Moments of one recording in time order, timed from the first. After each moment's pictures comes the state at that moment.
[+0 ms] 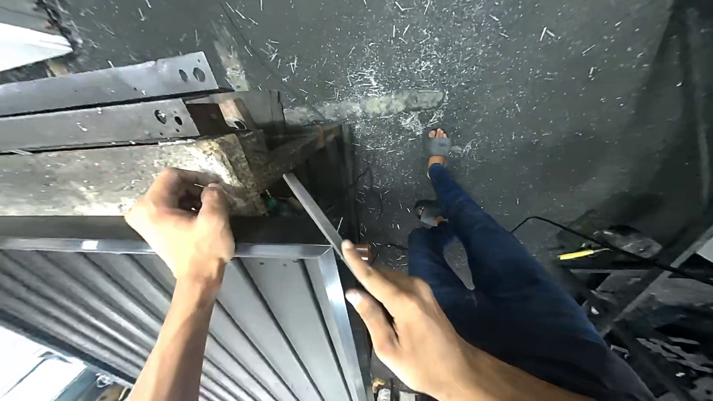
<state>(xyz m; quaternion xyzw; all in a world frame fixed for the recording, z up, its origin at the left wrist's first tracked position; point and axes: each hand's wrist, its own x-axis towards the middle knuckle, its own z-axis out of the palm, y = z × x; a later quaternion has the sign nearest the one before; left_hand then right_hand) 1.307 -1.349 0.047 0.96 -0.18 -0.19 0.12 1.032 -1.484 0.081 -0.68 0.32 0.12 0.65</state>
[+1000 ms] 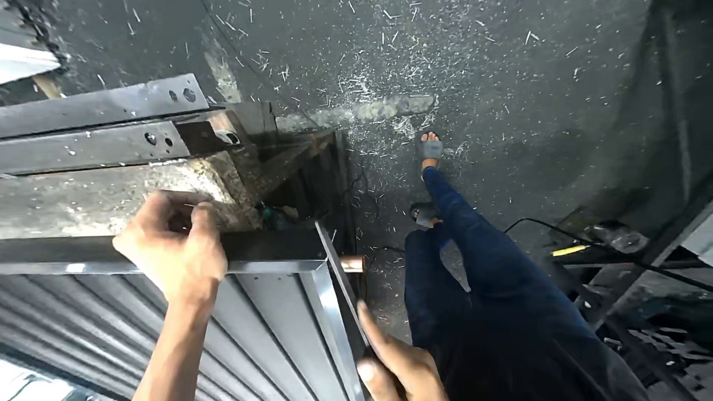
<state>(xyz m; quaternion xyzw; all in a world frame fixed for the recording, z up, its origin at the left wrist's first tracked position) 1.308 -1.355 0.045 0.96 -0.18 -0.19 0.10 1.015 -1.456 0.117 -0.48 0.42 0.08 0.76</state>
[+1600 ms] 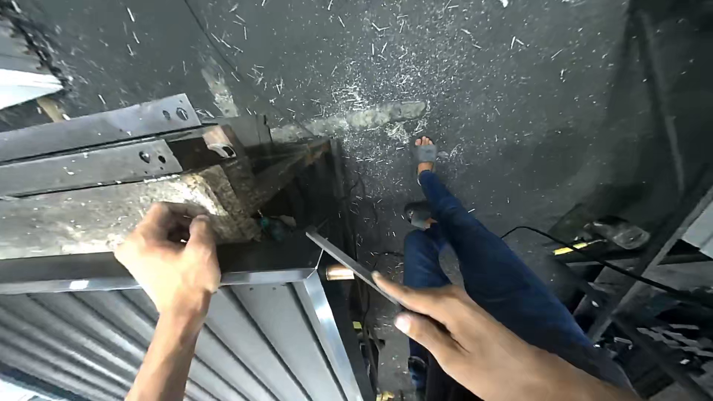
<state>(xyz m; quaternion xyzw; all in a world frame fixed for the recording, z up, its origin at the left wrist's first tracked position) 1.306 -1.351 0.048 0.96 -0.17 -0.22 0.06 0.995 -1.553 0.066 -0.59 0.26 0.23 0.73</state>
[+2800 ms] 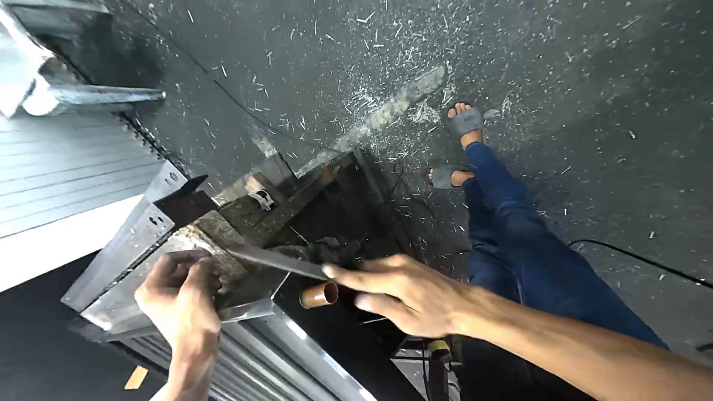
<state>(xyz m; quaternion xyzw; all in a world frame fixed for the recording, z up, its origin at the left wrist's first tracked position) 1.305 -1.360 0.040 0.95 -0.20 -0.20 0.13 0.999 -1.457 -0.063 -0.60 0.15 -0.10 0.78</state>
